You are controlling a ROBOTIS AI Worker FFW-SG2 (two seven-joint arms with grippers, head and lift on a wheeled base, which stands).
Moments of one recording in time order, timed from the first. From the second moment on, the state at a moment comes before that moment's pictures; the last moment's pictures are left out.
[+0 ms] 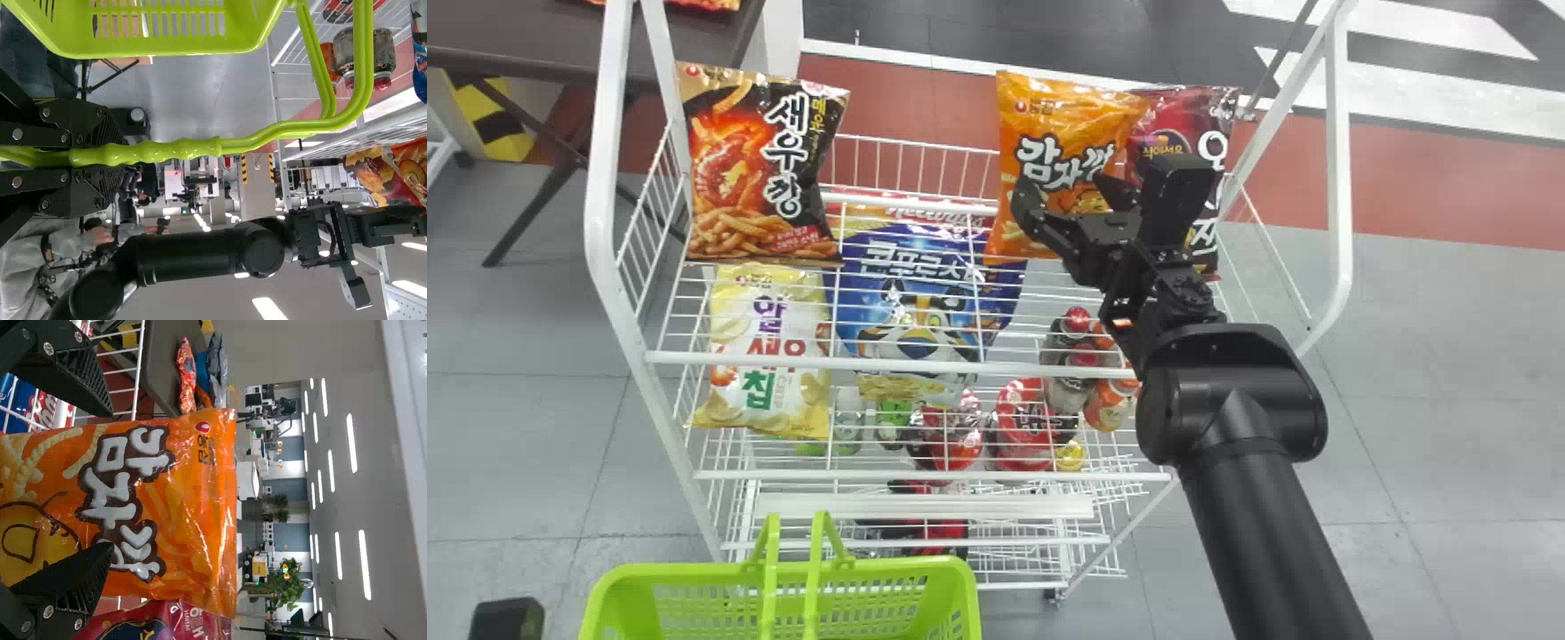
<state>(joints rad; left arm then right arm) 0.54 0.05 0.18 -2.03 0.41 1.41 -1.16 -0.23 -0.09 0.02 -1.31 -0.10 0.10 0.19</state>
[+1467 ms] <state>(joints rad) 0.53 0.05 0.18 -2.02 0.41 1.41 -1.15 -0.08 -0.12 0.03 -1.66 -0.17 0.28 0.19</state>
